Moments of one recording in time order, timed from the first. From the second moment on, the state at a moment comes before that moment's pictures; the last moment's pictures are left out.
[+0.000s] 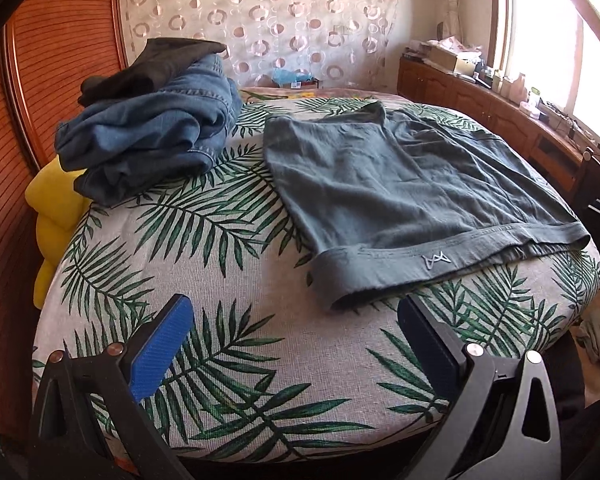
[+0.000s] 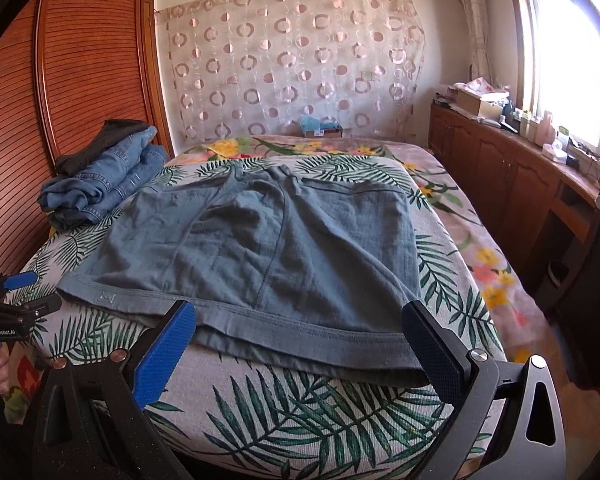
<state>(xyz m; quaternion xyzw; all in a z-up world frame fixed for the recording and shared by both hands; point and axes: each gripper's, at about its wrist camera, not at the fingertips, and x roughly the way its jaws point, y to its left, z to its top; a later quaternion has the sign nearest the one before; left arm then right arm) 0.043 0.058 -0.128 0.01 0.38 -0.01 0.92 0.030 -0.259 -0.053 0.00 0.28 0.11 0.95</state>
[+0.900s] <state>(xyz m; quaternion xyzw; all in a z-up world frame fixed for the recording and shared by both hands) 0.070 0.031 -0.108 0.01 0.36 -0.11 0.93 0.025 -0.286 -0.053 0.00 0.31 0.11 0.94</state>
